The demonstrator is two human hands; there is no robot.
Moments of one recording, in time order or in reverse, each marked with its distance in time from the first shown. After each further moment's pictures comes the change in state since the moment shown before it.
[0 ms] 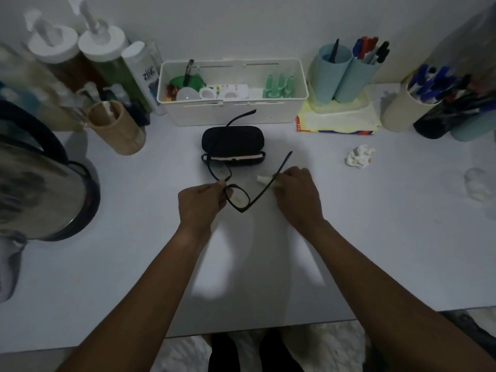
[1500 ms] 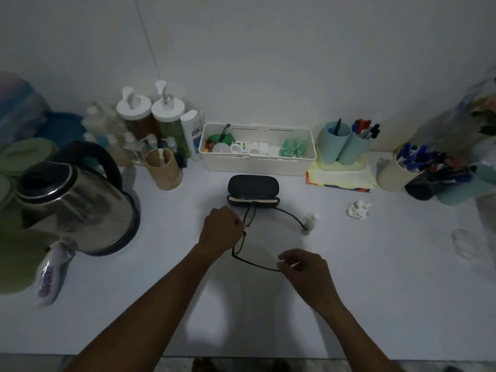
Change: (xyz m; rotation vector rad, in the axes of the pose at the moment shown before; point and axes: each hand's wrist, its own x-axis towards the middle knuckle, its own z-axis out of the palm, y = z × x) left_hand 0.010 0.028 -0.023 1.002 -0.111 0.527; right_hand -0.077 -0.056 -0.081 0.591 -0.274 0.326
